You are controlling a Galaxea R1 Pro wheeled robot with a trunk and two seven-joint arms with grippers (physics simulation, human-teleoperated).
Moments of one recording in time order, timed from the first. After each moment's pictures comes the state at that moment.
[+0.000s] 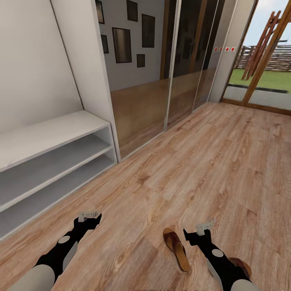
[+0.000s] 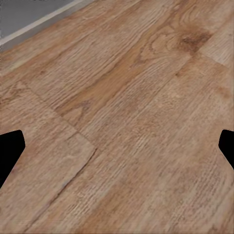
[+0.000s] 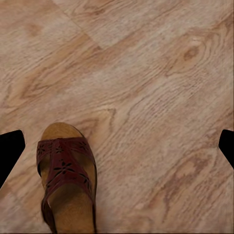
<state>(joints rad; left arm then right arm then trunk) -0.61 0.11 0.07 -0.42 0.05 -0.20 -0.18 -0.53 -0.04 -0.07 -0.41 0.16 -0.20 0.10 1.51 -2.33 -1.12</state>
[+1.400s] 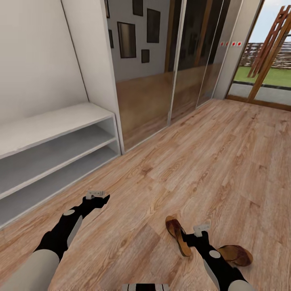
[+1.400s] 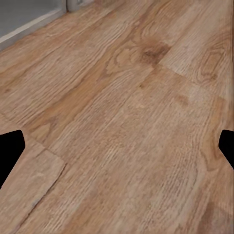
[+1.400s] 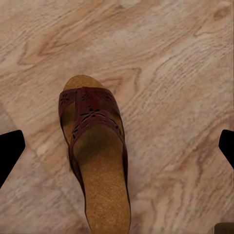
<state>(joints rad) -0.64 0.10 0.04 -0.76 0.05 0.11 -0.29 -0.53 -0.02 -0.07 -0.40 0.16 -0.20 0.09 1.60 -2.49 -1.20</state>
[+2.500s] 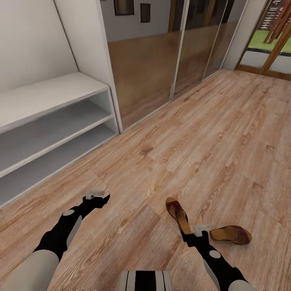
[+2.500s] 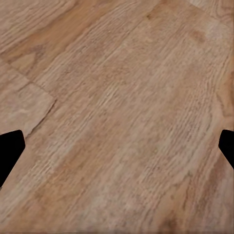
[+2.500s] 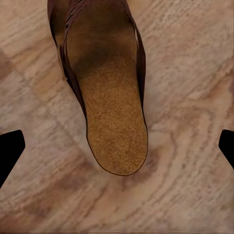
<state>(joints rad) -0.64 0.10 0.04 -0.77 0.05 0.11 -0.30 -0.53 -0.02 -0.07 -0.40 0.17 -0.21 0.09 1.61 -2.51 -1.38</state>
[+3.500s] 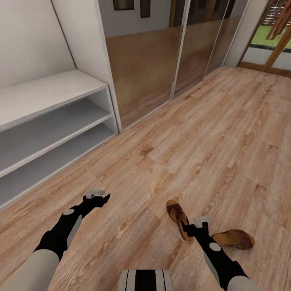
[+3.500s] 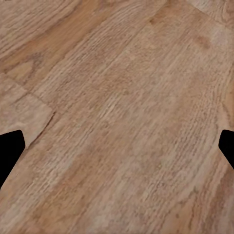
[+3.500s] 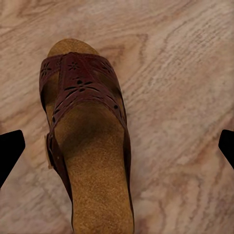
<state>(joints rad) -0.64 0.10 0.04 -0.78 0.05 0.11 -0.30 -0.53 -0.02 -0.07 -0.50 0.16 -0.22 0.09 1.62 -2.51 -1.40</state>
